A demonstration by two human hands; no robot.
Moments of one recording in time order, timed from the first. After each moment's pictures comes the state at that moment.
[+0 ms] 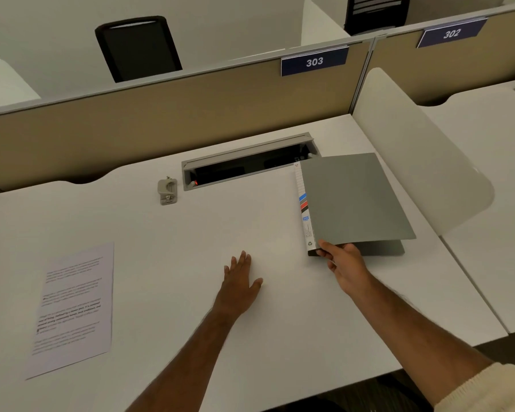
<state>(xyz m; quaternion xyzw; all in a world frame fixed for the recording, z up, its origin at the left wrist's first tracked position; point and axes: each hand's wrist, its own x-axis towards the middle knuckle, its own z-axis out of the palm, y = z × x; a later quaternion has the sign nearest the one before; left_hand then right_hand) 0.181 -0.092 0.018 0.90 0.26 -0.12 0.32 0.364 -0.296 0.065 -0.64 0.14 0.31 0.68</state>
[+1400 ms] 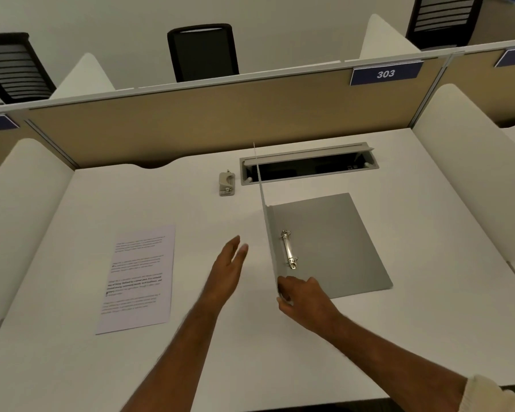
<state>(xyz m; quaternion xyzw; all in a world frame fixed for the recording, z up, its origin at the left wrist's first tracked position) 0.081 0.004 0.115 0.73 0.42 0.07 0.53 0.189 -0.181 0.077 -0.82 -0.52 0.15 0.18</state>
